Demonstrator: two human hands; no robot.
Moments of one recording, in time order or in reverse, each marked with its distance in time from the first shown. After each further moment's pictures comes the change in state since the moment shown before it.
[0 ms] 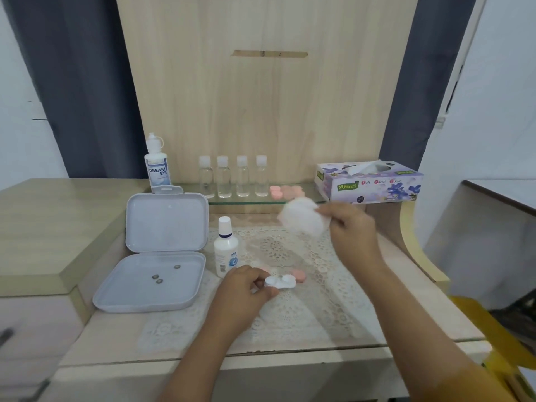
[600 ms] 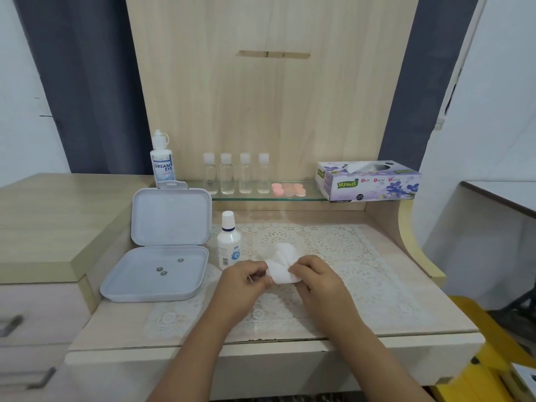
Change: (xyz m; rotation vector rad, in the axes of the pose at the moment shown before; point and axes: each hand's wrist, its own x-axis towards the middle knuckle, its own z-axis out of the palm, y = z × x) left_hand -0.006 0.001 -0.007 -0.232 -0.014 0.020; right_hand -0.093 0.021 0.035 -0.186 -0.171 -0.372
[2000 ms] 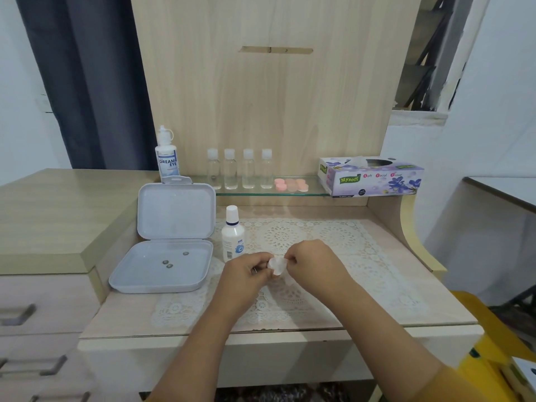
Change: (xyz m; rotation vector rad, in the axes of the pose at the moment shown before) left_hand -0.007 0.013 -0.002 -0.119 0.017 -0.034; right_hand 0.055 -0.028 -0.017 -0.124 -0.596 0.389
